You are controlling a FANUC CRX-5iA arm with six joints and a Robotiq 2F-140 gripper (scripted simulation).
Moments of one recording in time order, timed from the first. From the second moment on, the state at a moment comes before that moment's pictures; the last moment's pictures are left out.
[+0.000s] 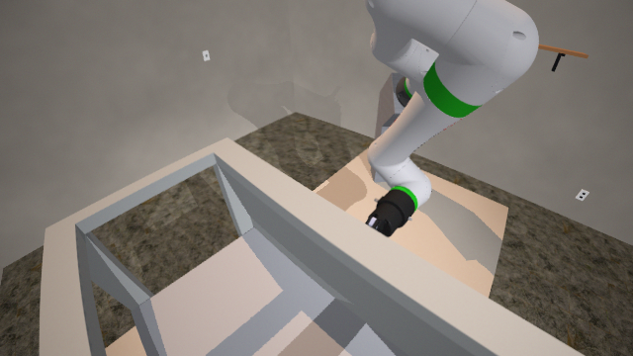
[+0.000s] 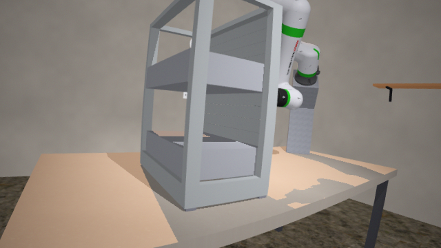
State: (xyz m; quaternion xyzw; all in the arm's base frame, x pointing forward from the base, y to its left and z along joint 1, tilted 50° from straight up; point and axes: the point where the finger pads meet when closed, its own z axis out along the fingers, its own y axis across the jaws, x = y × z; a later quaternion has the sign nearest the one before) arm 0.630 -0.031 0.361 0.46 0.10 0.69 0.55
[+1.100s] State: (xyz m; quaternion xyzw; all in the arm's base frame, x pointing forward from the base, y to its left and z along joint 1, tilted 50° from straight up) arm 0.634 -0.033 0.364 0.46 0.10 0.69 0.55
